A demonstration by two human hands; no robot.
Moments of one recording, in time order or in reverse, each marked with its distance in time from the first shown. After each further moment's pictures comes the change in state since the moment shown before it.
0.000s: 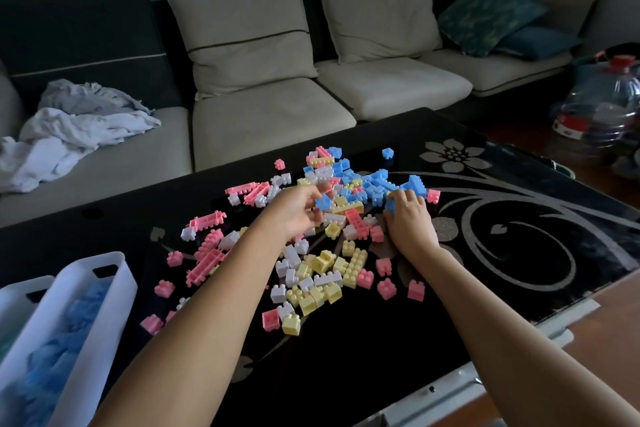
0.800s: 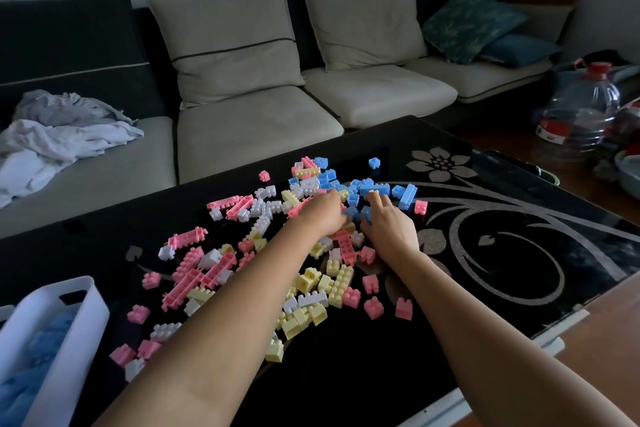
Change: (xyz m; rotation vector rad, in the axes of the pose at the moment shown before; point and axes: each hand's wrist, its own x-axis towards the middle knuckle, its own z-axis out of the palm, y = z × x) left_hand 0.068 -0.016 0.045 1.509 0.091 0.391; right_hand 0.020 -0.004 0.008 -0.147 0.032 -0.062
